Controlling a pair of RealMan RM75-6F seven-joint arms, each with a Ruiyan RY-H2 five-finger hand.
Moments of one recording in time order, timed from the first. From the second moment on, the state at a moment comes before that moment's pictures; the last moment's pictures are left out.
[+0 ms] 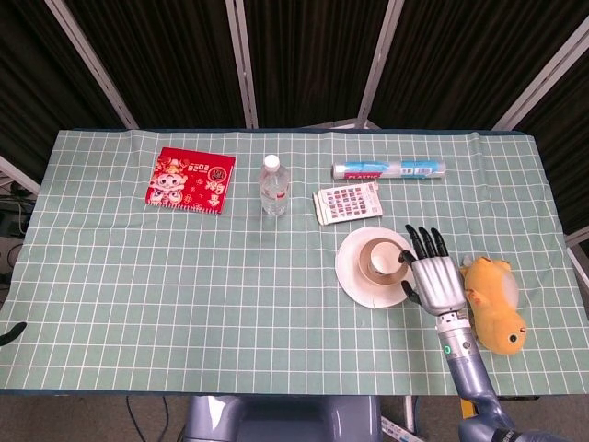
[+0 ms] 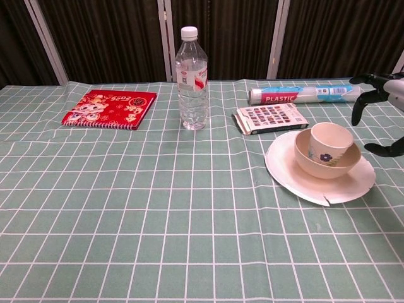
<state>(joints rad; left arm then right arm) -0.02 -0.96 -0.06 -1.74 1.43 1.52 0.06 0.37 -1.47 0.22 -1.58 -1.31 1.21 -0.52</state>
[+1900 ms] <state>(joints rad) -0.03 -0.96 -0.06 -1.75 1.42 1.51 0.05 0.45 -1.55 0.16 -1.62 -1.41 1.31 -0.50</state>
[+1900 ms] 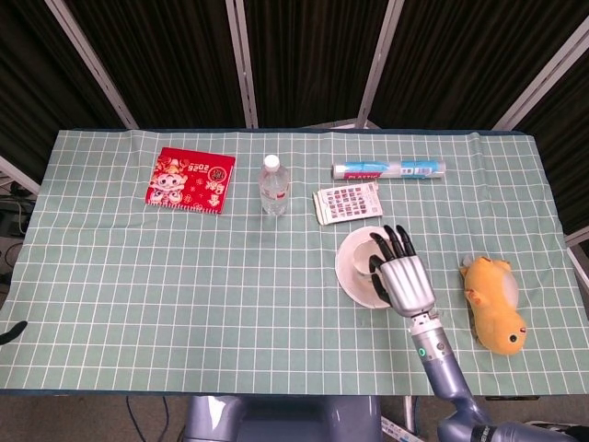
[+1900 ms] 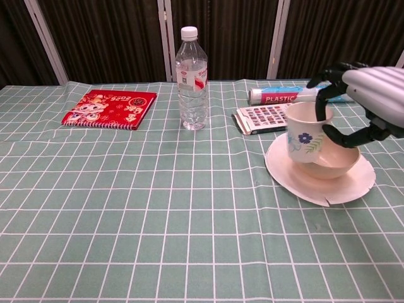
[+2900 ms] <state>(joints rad) -0.03 -0.96 -0.06 -1.74 1.43 1.52 0.05 0.37 -1.67 -0.03 -1.65 -1.58 1.32 -0.57</state>
